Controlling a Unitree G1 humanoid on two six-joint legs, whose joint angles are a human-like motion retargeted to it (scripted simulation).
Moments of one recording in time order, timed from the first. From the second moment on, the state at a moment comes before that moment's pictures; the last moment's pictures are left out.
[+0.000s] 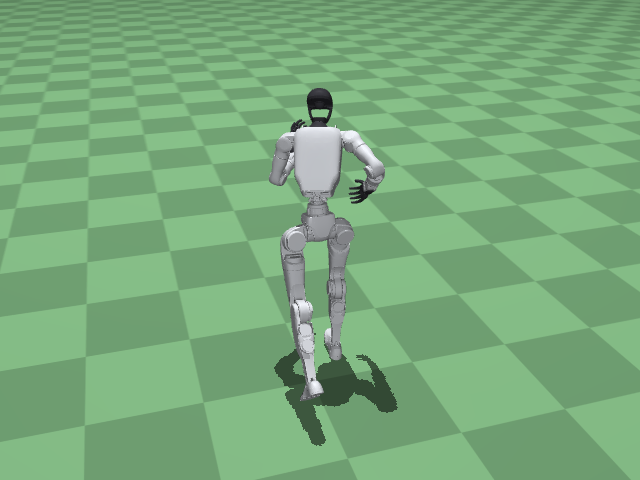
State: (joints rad) left arm -0.66 0.37 -0.16 -0.39 -0.57 -0.31 0.33; right arm 0.41 -0.63 0.11 -0.38 0.47 -0.14 0.14; waist -0.46 0.04 0.43; left_leg 0.28 0.05 -0.04 0.28 0.03 -0.05; right_leg -0.33 -0.06 -0.21 0.16 -0.21 0.08
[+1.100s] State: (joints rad) left arm 0.40 0.42 -0.01 0.01 -0.48 -0.19 0.33; right arm -0.03 -0.56 0.19 -0.38 0.05 -0.23 -0.18; waist 0.04 -0.07 0.52; left_leg -1.34 0.04 0.23 1.21 -0.28 0.16; right_leg -0.60 -0.17 -0.16 0.59 -0.22 0.11
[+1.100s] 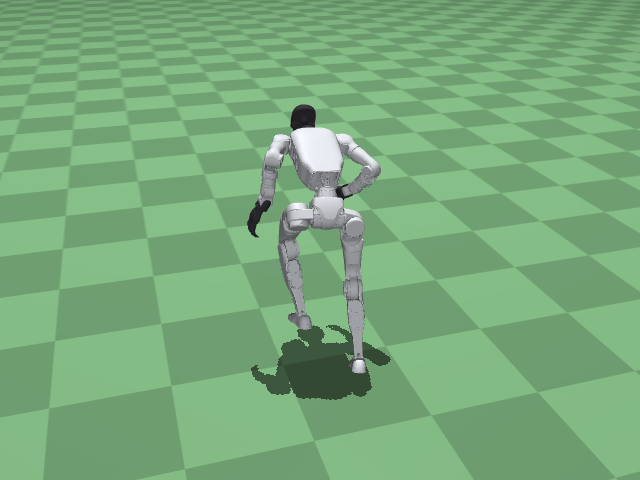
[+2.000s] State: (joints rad) left arm -0.19 0.45 -0.39 -0.42 -0.33 -0.17 0.29; right arm 0.06 -0.50 0.14 -0.22 0.29 -0.23 -0.38; waist -0.21 0.08 0.43; left_leg -0.45 0.00 0.04 1.35 -0.57 0.20; right_leg -0.43 -0.14 -0.08 0.68 -0.35 0.08
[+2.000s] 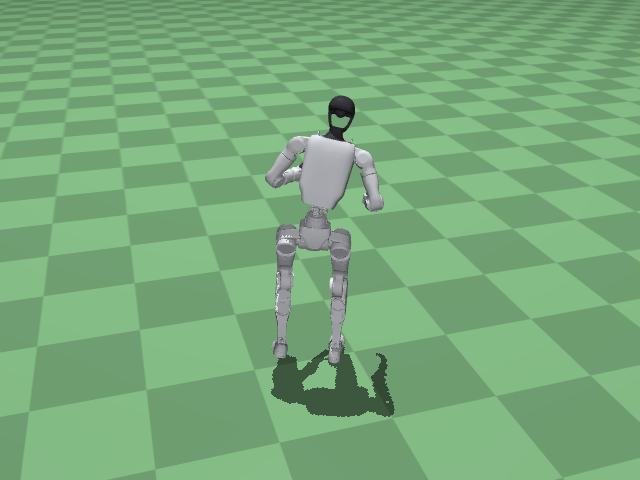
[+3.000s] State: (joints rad) left arm 0.04 0.36 -0.14 -0.19 -0.50 -0.31 0.49; right arm -0.06 -0.38 0.29 -0.15 0.27 -0.26 -0.33; waist -0.19 0.03 0.49; left_leg -0.37 0.09 0.04 1.25 -0.29 0.01; right_leg -0.43 -0.10 -0.18 0.71 -0.69 -0.03
